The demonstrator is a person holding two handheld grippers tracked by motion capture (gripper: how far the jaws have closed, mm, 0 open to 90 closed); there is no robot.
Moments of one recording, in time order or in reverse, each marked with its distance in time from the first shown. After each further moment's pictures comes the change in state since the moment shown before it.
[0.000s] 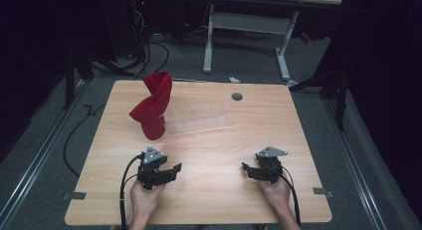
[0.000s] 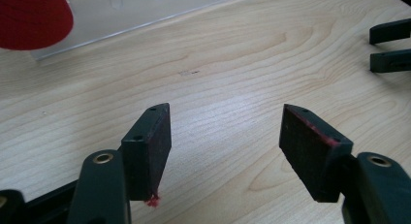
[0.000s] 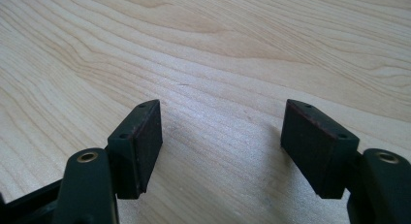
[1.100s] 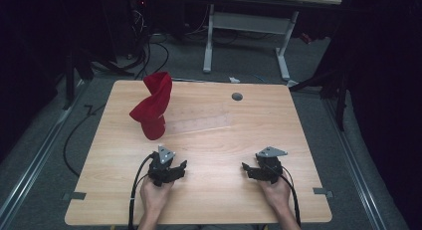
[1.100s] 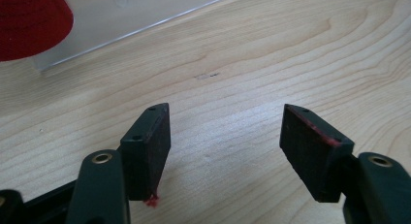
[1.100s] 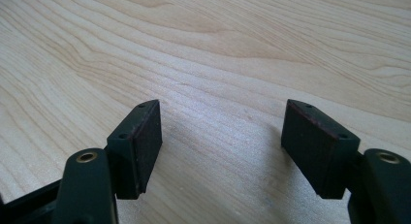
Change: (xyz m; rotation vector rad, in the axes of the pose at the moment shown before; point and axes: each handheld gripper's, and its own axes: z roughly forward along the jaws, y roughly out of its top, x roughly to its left) left arm -0.001 -0.022 0.035 -0.057 0.096 0.124; right arm 0.000 0.000 0.000 0.000 0.002 -0.002
